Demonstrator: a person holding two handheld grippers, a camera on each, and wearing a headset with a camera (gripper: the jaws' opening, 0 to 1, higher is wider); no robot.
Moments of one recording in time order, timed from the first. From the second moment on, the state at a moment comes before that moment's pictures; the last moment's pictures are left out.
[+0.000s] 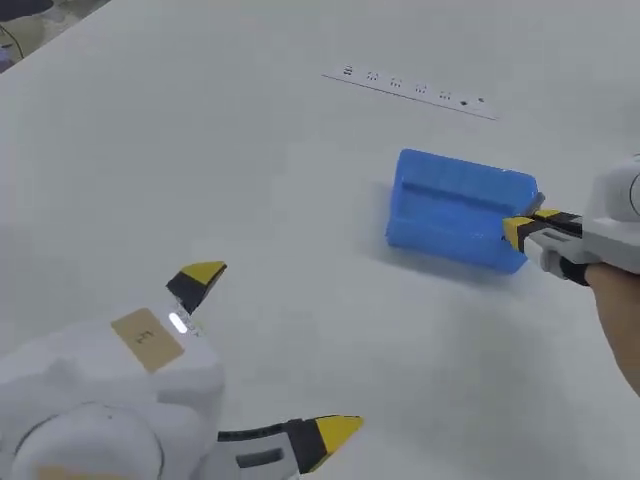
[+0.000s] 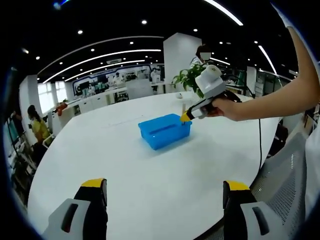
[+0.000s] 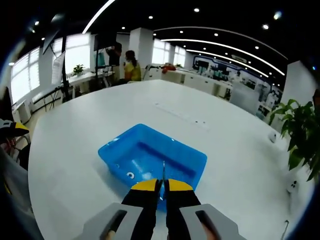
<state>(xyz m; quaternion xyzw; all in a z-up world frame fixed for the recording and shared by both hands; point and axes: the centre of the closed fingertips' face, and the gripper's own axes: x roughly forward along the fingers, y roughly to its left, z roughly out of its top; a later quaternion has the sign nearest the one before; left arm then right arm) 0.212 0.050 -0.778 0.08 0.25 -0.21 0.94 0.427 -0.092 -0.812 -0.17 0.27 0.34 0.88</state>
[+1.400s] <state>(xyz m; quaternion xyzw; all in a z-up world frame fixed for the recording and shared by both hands) 0.219 0.069 -0.759 0.04 0.21 -0.17 0.96 0.280 -0.060 -0.815 -0.42 0.33 0.56 0.63</state>
